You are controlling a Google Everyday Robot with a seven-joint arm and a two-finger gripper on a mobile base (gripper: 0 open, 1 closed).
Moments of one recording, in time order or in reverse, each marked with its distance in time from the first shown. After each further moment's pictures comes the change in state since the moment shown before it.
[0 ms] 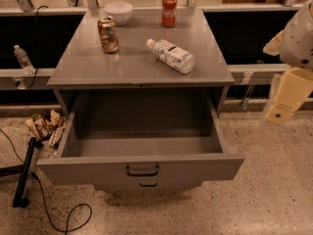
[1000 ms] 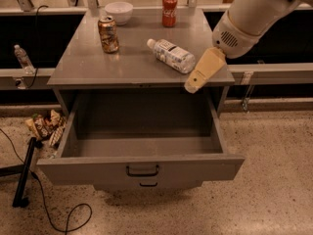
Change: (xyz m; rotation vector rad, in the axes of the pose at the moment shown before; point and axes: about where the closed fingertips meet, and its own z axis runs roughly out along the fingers) arm -0.091 -0.074 0.084 -0.013 -0.106 0.388
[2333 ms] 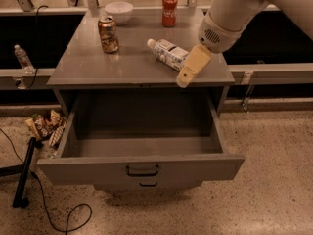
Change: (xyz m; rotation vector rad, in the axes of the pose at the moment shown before) arm -0.028 -0.018 0.027 0.038 0.039 -0.027
